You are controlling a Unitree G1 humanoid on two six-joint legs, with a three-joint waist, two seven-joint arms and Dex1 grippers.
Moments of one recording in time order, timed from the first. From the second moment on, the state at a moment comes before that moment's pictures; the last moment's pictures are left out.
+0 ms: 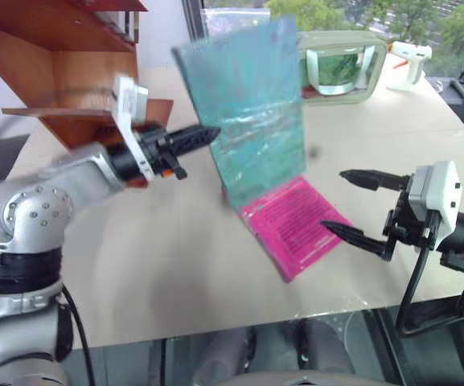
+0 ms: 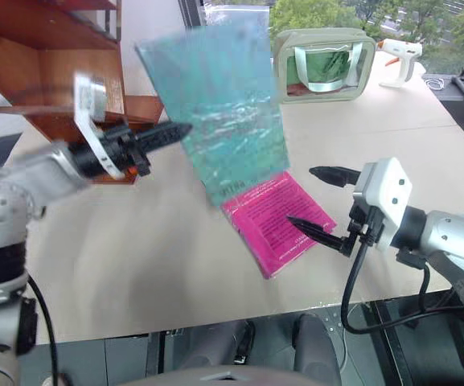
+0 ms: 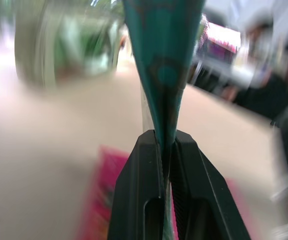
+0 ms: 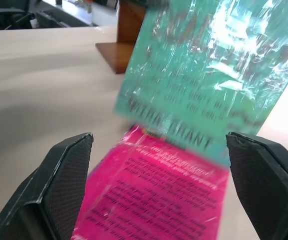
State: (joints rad) left arm -0.68 0.91 0.09 -0.24 -0.99 0.68 -0.68; right arm -0.11 -0.86 -0.25 -0.76 0.77 0.57 0.73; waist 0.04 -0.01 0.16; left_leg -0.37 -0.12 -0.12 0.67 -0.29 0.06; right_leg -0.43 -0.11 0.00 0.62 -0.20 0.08
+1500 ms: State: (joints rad) left arm -0.90 1.37 -0.08 0.47 0.17 -0.18 -1.24; right arm -0.56 -0.57 -0.04 -0.49 0.59 0.43 0.75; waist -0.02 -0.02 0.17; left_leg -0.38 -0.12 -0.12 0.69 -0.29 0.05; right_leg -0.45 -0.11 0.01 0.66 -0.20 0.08
